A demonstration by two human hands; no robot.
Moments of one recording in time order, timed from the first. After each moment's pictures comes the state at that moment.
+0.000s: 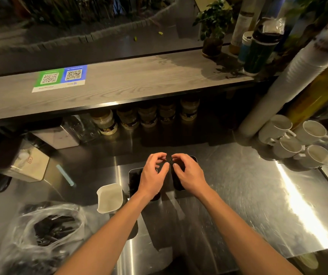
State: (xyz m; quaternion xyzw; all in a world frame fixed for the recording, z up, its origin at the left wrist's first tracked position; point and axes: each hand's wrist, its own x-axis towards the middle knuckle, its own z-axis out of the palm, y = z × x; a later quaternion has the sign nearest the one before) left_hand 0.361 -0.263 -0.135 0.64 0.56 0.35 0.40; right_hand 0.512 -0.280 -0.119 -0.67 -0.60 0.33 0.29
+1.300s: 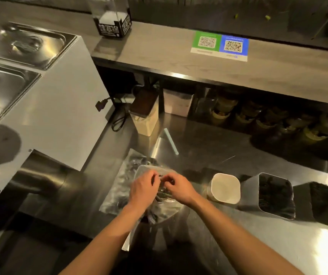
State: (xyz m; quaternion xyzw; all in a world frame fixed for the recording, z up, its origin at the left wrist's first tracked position) left_hand -0.056 -0.359 -0.200 0.54 0.78 0.23 0.21; right_hand 0.088 -0.297 -0.187 -0.50 -0.70 0.52 0.05
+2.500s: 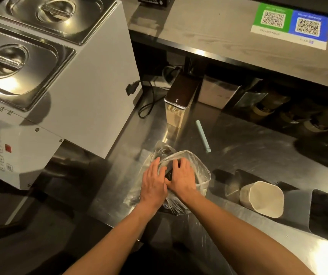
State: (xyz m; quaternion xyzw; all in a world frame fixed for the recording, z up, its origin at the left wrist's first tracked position) left_hand -0.122 -0.378 -0.247 0.57 0.80 0.12 0.17; right_hand -0.029 -0.299 -0.257 -0.51 -0.83 0.20 -0.07
